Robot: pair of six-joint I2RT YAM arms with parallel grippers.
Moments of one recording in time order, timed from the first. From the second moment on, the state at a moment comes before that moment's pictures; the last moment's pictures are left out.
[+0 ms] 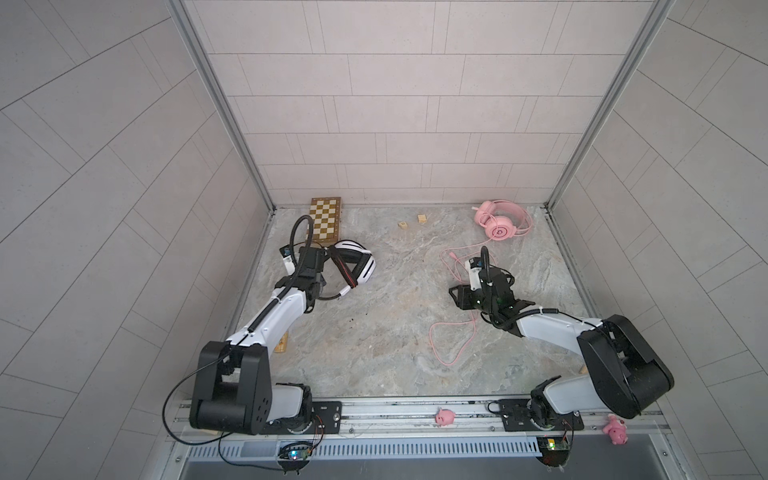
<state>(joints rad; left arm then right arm) -0.07 1.35 0.81 -0.41 -0.49 -0.61 0.39 1.42 0.55 0.20 -0.11 0.41</state>
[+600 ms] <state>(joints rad) 0.05 1.53 0.92 -0.64 -0.55 -0.82 0.39 1.42 0.55 0.20 -0.12 0.41</state>
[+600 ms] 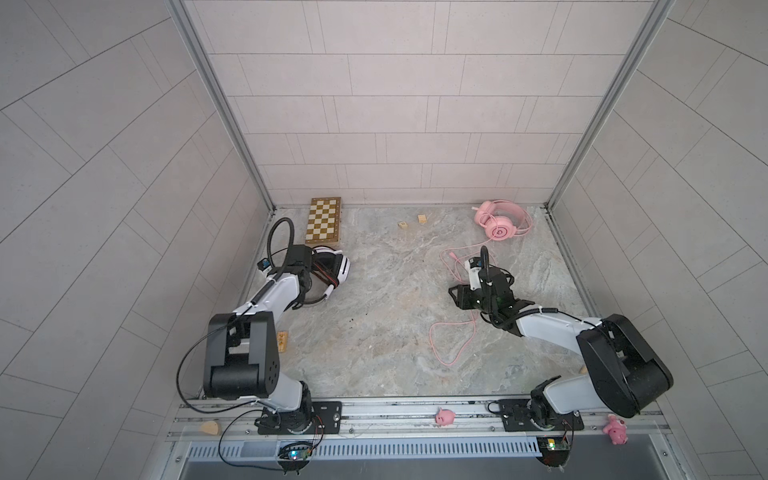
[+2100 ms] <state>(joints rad) -0.22 1.54 1.32 -0.64 -0.16 -0.49 0.11 1.29 0.74 -0.02 -0.03 0.44</state>
